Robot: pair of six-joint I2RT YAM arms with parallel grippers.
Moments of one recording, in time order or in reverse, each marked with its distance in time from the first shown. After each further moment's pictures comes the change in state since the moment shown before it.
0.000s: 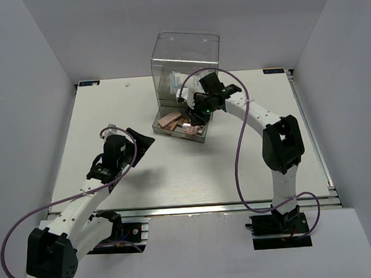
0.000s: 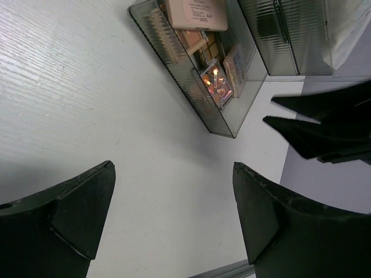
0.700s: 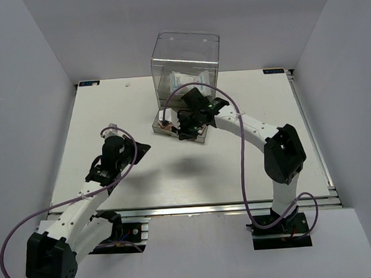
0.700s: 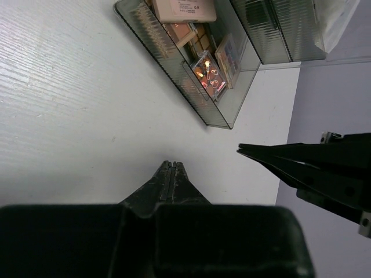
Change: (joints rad) left arm 0.000 -0.026 -0.014 0.024 0.036 0.044; right arm 0.196 -0.109 -0.094 -0.038 -0.010 -0.102
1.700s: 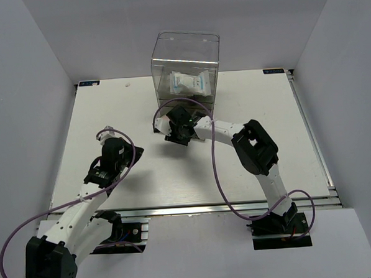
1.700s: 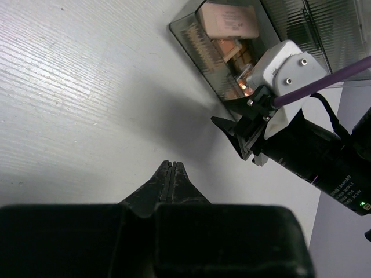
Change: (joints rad) left arm 0.000 -0.044 0.003 -0.105 -0.131 0.066; right arm 0.074 0.279 0.014 0.246 0.469 0.174
